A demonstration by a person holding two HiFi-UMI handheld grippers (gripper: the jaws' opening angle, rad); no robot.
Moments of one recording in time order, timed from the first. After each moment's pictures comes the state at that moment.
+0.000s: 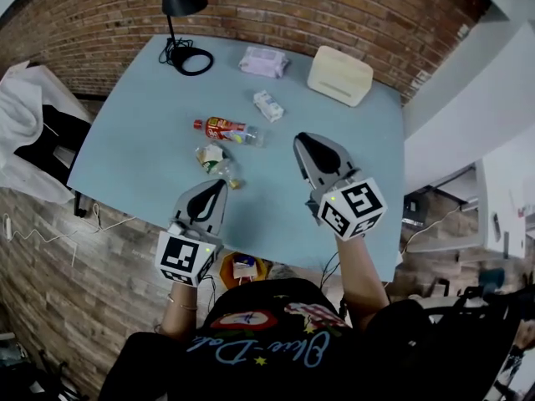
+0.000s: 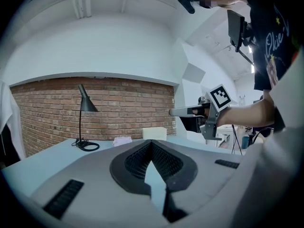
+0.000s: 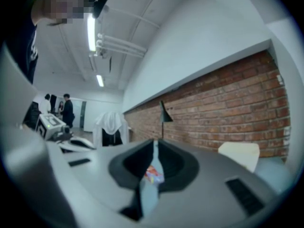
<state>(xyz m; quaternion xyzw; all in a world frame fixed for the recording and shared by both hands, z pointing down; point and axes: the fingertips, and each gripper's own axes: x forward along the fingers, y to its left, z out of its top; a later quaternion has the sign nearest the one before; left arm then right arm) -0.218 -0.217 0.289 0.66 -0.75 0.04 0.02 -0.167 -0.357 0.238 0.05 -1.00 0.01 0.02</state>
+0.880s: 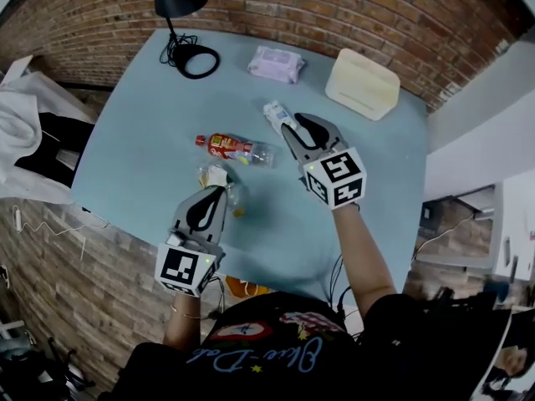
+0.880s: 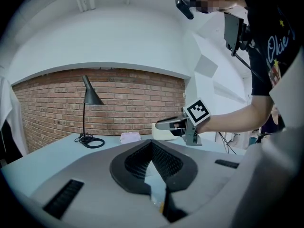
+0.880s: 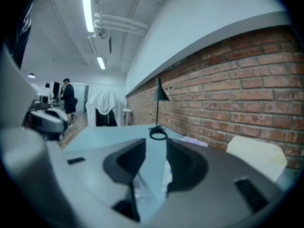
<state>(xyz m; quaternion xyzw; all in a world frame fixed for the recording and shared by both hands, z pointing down) -0.273 -0.269 0.305 0.63 -0.78 0.04 0.07 -0.289 -0.455 0.317 0.03 -0.99 -0.03 0.13</state>
